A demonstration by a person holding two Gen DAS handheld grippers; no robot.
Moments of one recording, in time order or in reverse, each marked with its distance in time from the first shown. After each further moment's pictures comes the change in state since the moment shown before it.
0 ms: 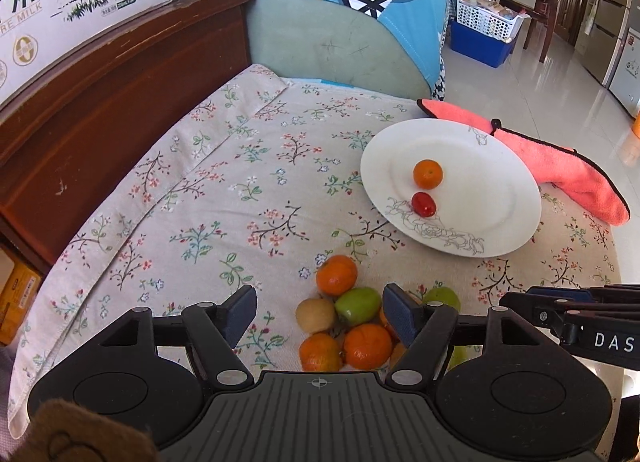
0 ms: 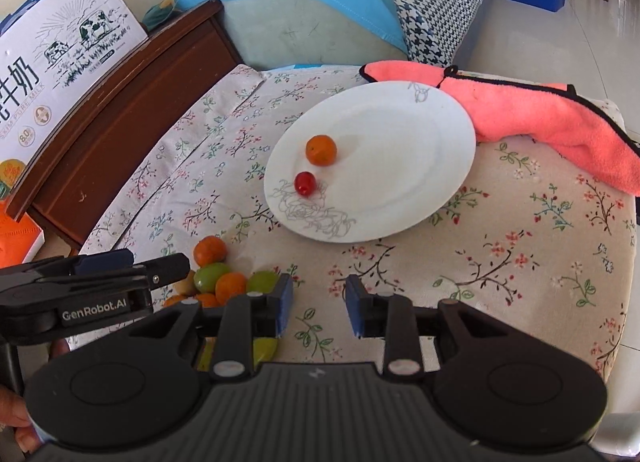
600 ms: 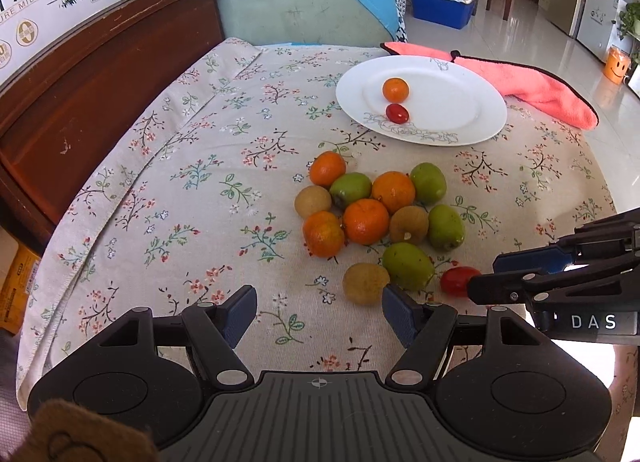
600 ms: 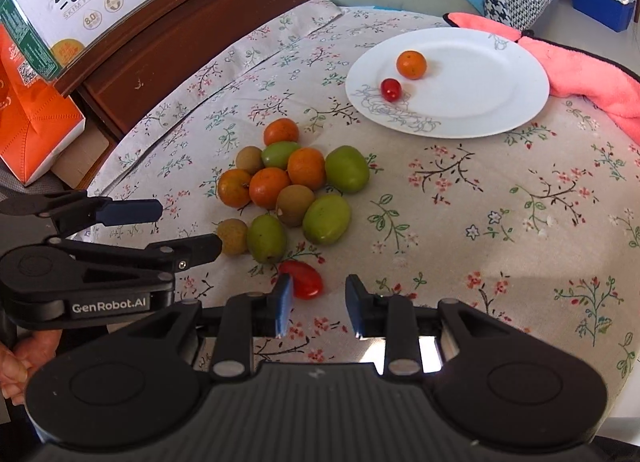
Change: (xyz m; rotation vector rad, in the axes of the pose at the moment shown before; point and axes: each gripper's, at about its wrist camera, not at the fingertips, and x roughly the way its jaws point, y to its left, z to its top) left arm -0.022 0.002 -0.069 0.146 0.039 -0.032; right arm 0.002 0.034 -0.061 -0.191 0.109 0.063
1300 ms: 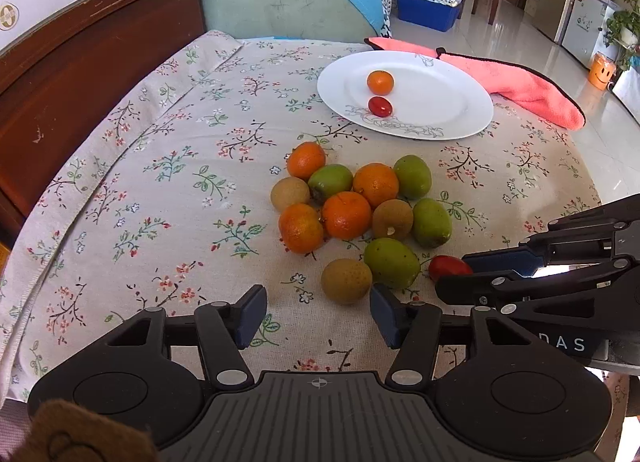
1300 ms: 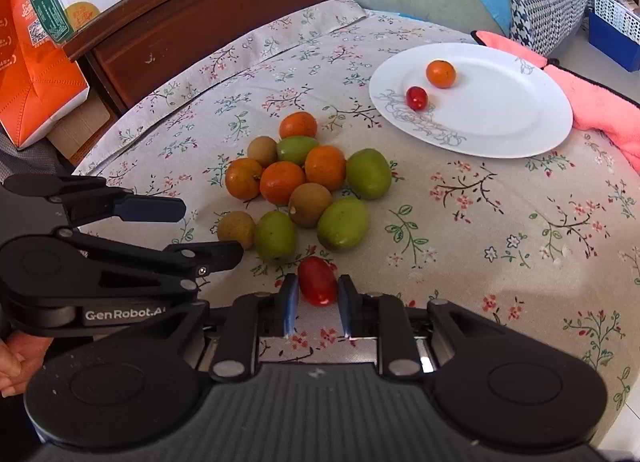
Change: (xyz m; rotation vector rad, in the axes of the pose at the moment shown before) left arm 0.013 -0.001 -0.004 -0.012 -0.012 -0.079; right arm 0.012 0.017 -0.001 -0.108 -0.010 -0.040
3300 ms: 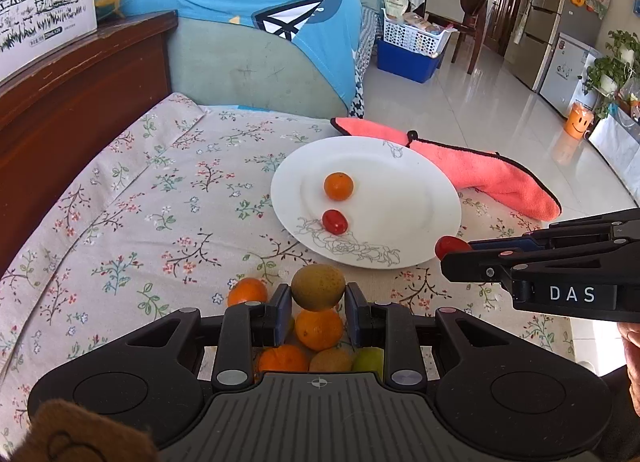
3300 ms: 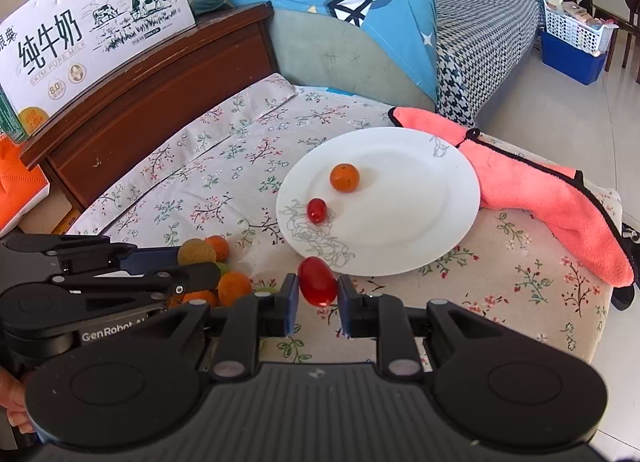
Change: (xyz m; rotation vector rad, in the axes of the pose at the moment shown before) left arm 0.009 -0.020 0.081 -0.034 -0.135 -0.089; right arm -0.040 -0.065 0.065 0.091 -0.137 -0.082
